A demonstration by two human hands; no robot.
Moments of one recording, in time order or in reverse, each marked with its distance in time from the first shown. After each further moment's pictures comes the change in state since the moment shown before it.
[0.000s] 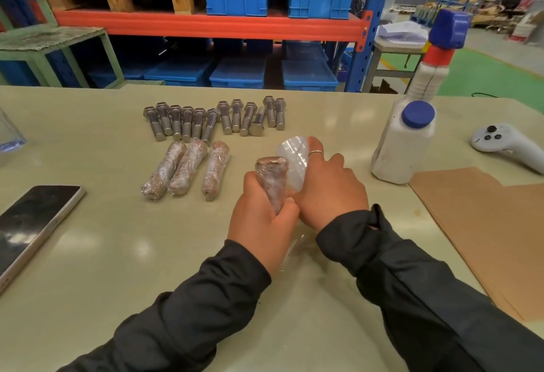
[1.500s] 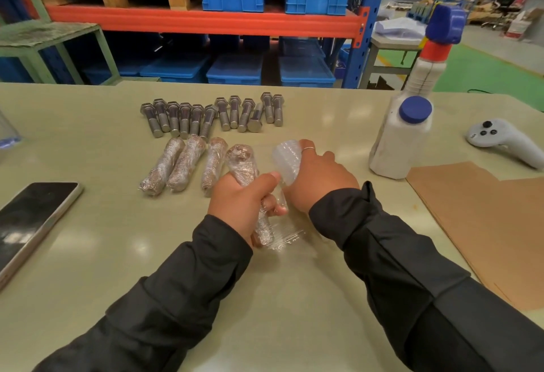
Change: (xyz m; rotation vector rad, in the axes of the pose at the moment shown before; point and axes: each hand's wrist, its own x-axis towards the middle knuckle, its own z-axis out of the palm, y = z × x) left_hand 0.021 -0.012 -0.009 -0.667 -0.030 -0.308; right_hand 0.013 -0.005 0.002 0.007 -0.127 0.043
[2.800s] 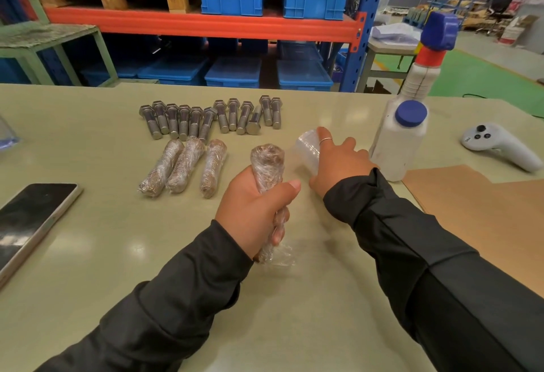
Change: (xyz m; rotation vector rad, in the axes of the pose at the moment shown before) left_hand -0.022 0.016 0.007 0.186 -0.237 0.055; right_hand 0.021 0.021 -0.018 -0.205 0.019 0.095
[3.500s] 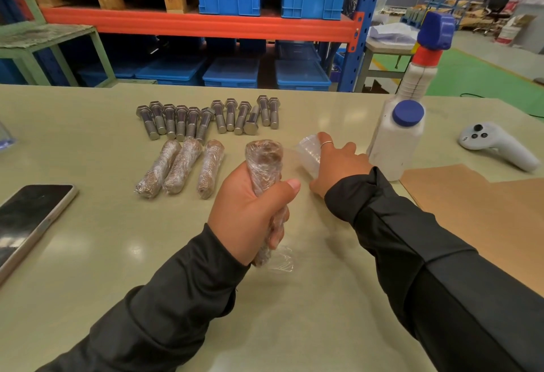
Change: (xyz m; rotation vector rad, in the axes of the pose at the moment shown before) left_hand -0.007 0.008 0.002 -0.040 -0.070 0.147; right_hand 0.009 0.007 0.010 0.014 0.003 0.013
